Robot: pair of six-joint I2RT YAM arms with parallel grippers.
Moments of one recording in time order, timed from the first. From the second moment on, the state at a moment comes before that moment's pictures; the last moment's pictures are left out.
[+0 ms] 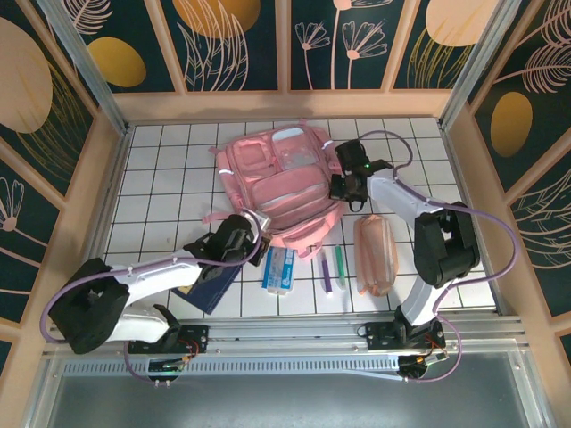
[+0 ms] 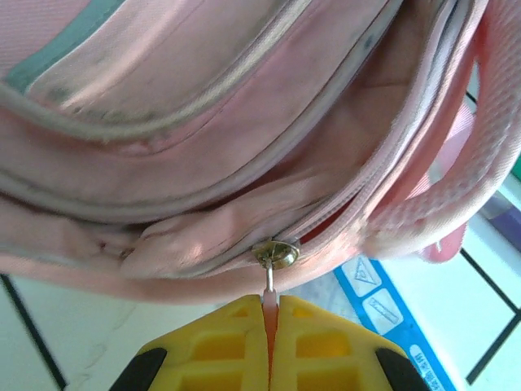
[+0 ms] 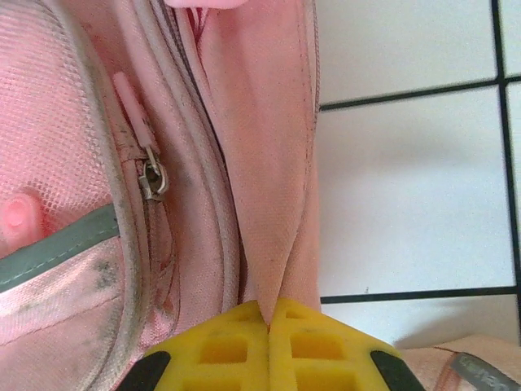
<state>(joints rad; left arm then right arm) -0.78 1.29 0.50 0.10 -0.01 -0.24 0.40 1.72 1.28 -0.66 0.04 0.45</state>
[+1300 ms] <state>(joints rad) -0.61 1.25 0.48 0.24 0.24 -0.02 0.64 1.32 1.01 -0.61 -0.61 -0.65</state>
